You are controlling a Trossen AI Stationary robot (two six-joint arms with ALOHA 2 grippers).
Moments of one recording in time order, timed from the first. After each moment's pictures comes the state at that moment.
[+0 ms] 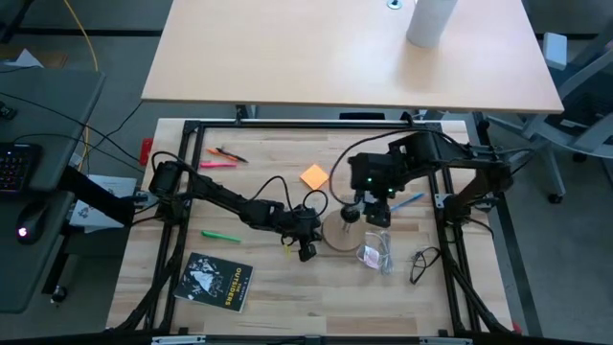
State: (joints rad) left arm -0.16 1.93 1.04 0.14 -0.06 -0.46; right arm 0.10 1.63 1.94 -1.57 -0.06 0.28
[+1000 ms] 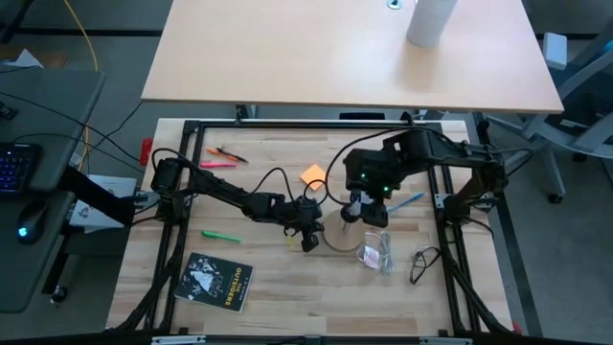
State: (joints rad) left arm -0.10 1.93 1.04 0.15 -0.06 -0.42; right arm 0.07 1.68 2.00 -1.57 -0.16 0.24
